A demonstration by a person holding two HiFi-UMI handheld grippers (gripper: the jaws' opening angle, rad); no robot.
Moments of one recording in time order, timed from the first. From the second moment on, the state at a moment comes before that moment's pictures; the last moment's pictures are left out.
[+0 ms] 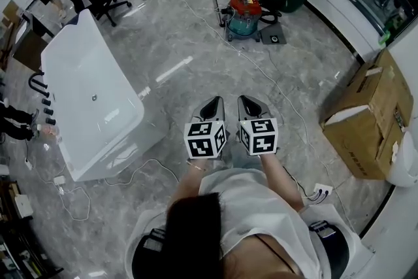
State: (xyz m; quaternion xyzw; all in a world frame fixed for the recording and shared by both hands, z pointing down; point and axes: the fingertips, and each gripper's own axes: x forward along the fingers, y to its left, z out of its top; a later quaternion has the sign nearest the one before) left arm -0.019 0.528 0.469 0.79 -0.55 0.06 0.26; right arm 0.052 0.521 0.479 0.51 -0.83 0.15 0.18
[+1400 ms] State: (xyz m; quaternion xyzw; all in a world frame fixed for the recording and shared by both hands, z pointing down) left arm 0.039 0.339 0.491 0.76 -0.58 0.07 0.27; right arm 0.098 0.319 0.496 0.46 -0.85 0.15 0.19
